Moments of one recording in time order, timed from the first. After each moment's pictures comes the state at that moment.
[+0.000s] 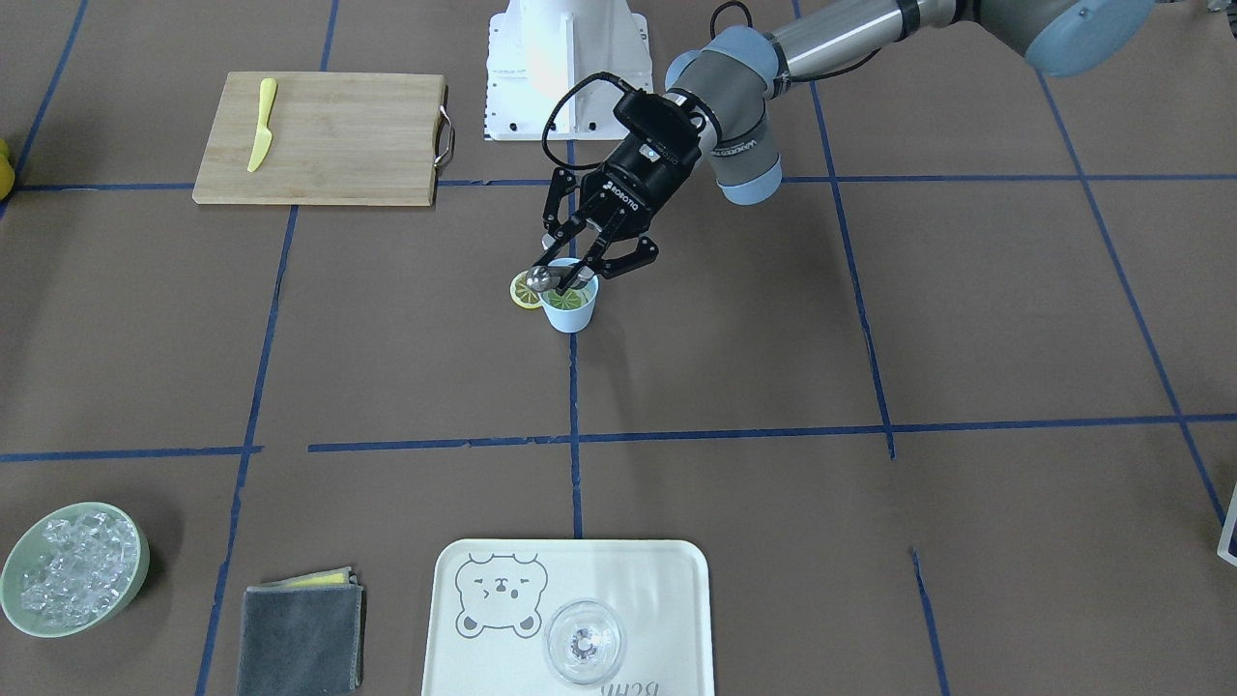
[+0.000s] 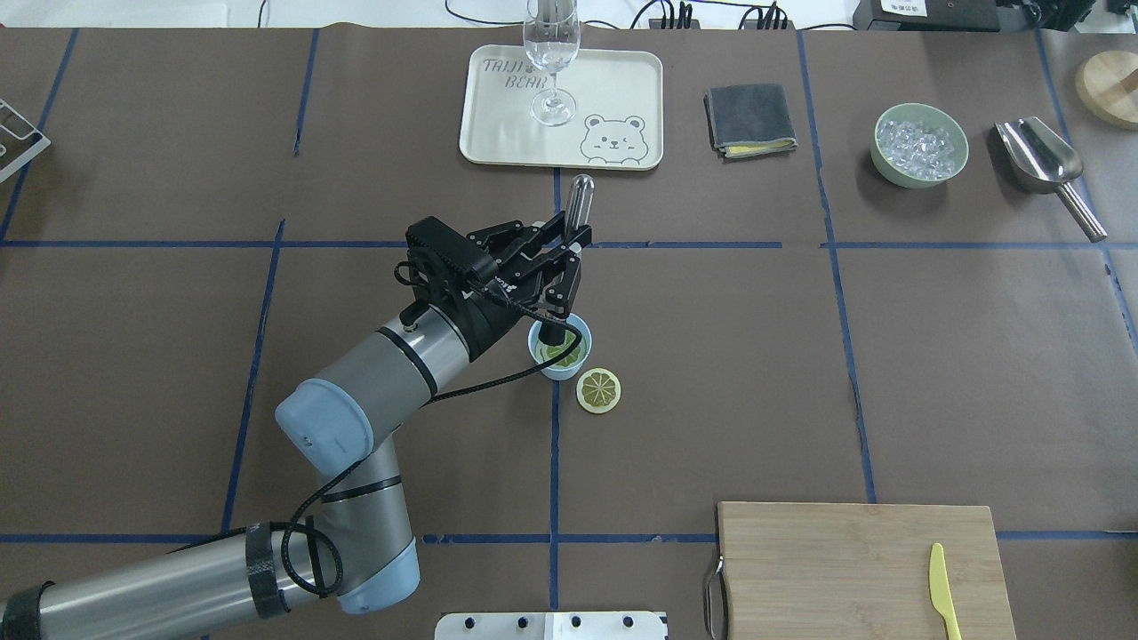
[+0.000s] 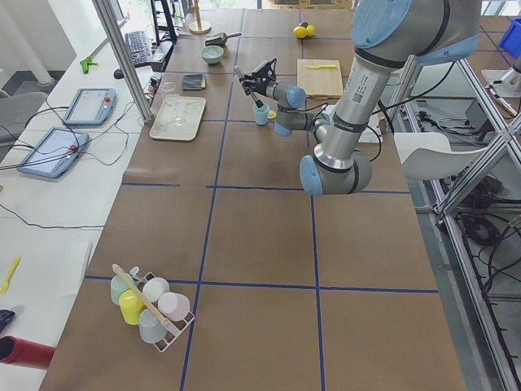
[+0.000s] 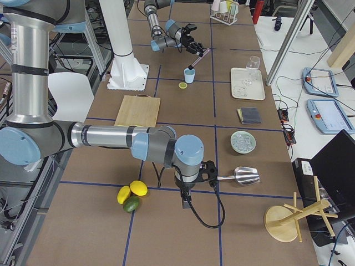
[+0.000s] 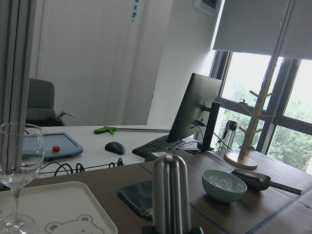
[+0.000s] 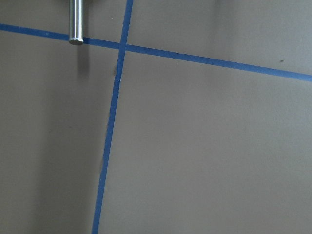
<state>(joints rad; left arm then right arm) -0.35 -2.21 -1.42 -3.04 -1.07 -0.60 1.70 -1.68 1.71 -1.73 2.27 -0.32</state>
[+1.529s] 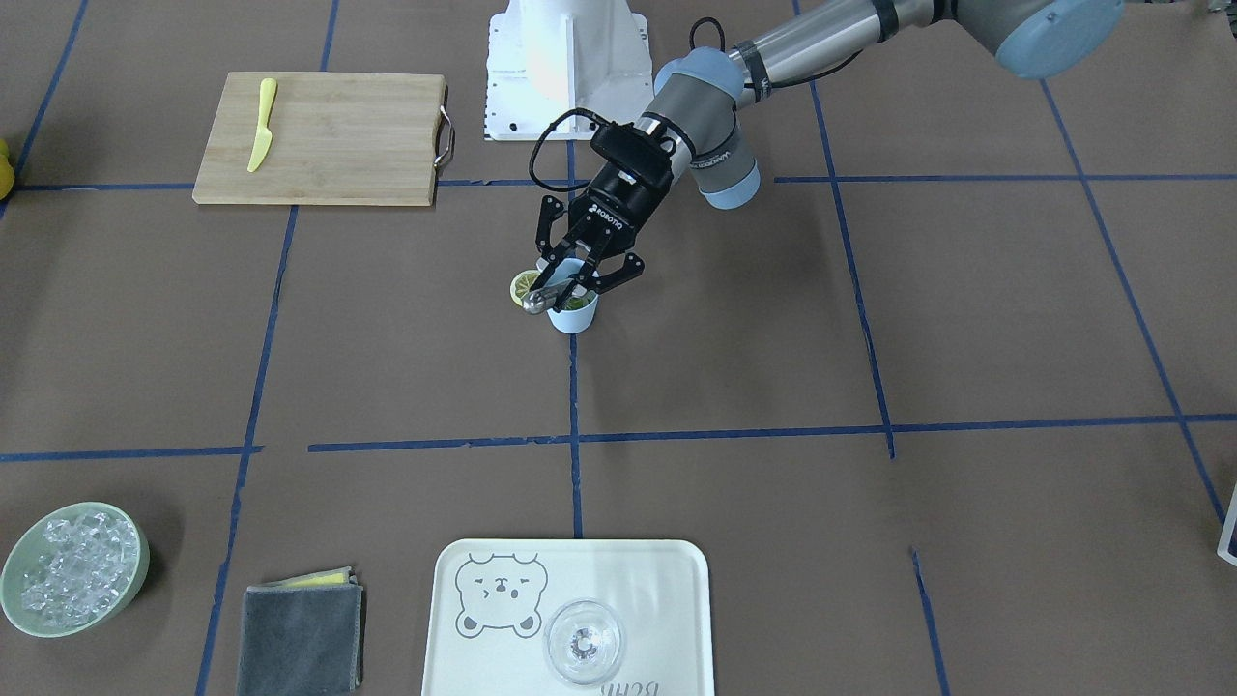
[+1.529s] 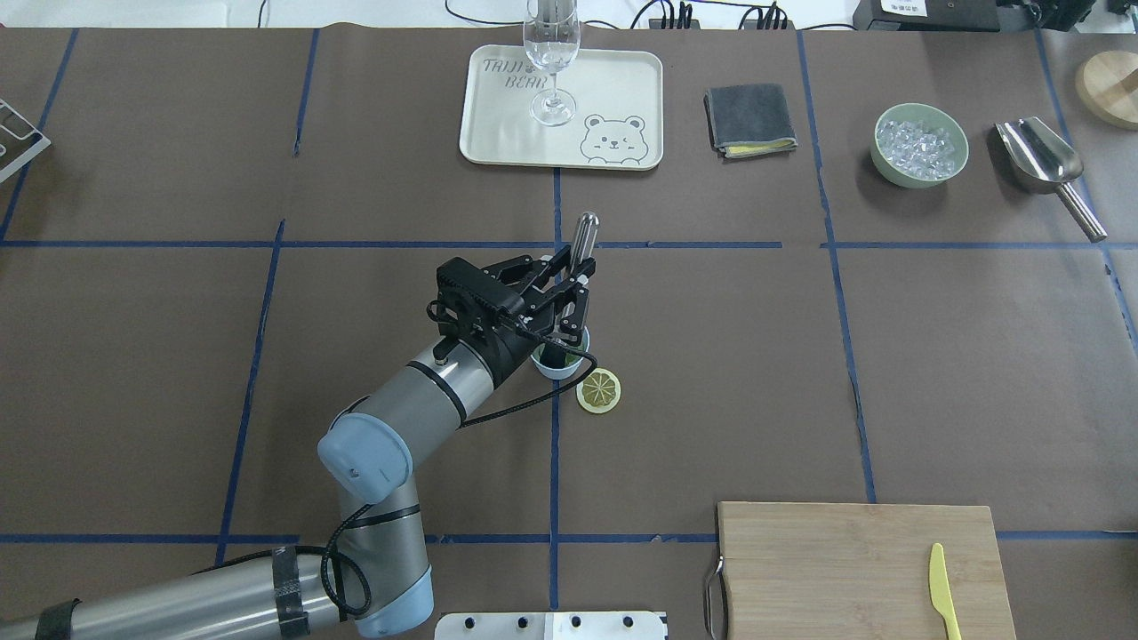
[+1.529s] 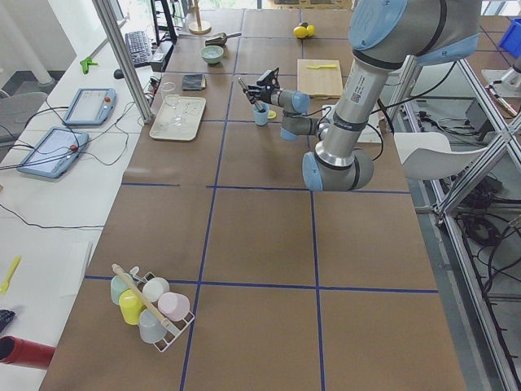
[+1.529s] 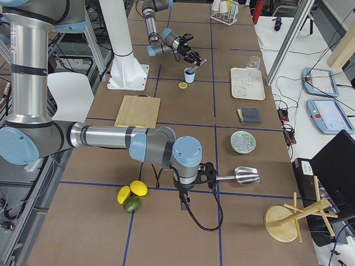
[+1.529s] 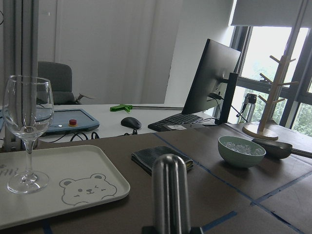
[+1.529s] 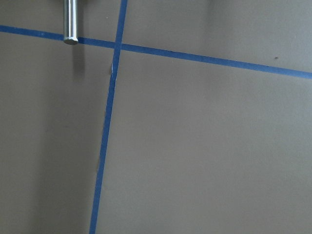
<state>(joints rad) -0.30 -2.24 -1.35 -3.04 -1.00 -0.59 1.71 -1.68 1.71 -1.73 2.27 -0.32</state>
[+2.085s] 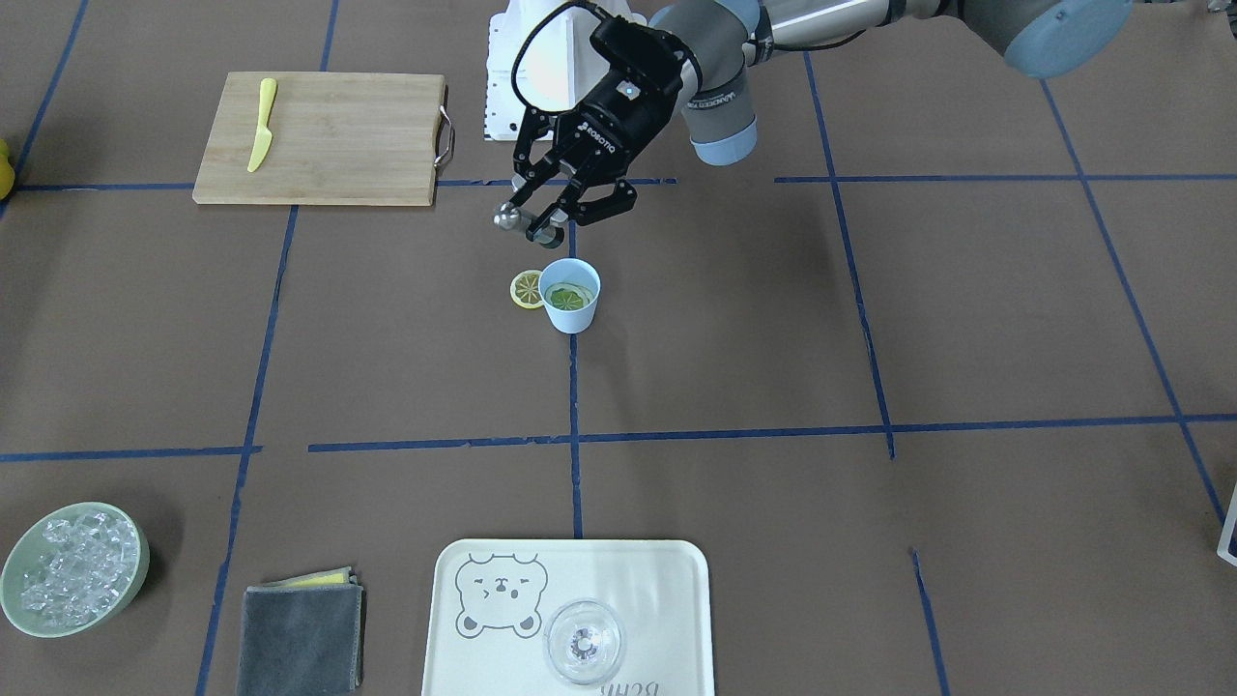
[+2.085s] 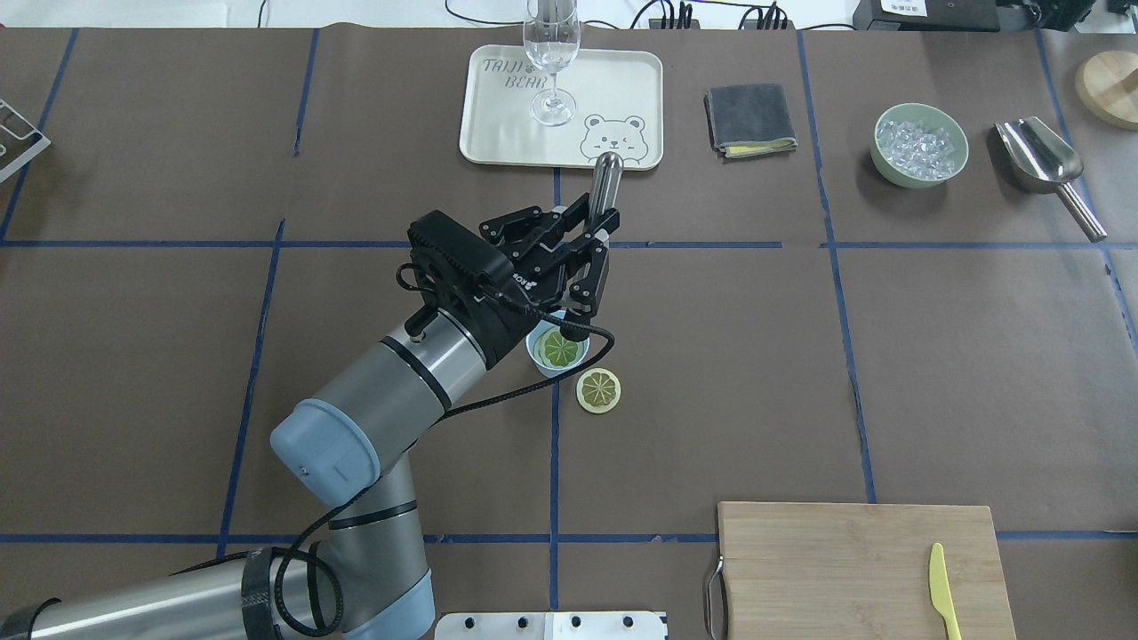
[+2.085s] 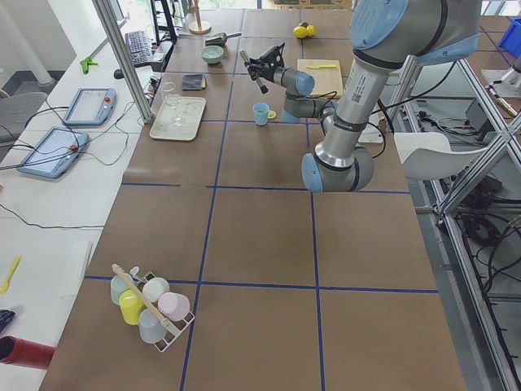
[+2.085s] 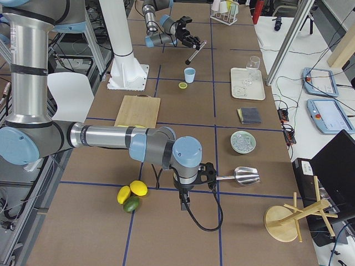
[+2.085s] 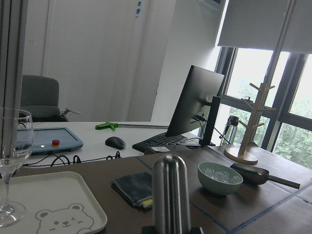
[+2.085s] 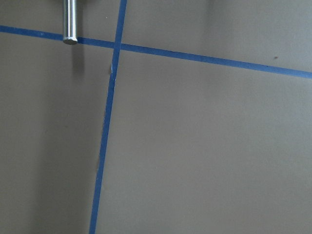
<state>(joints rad) -0.33 -2.23 -1.60 -2.92 -1.02 -0.54 1.71 -1.68 1.71 -1.73 2.27 -0.32</state>
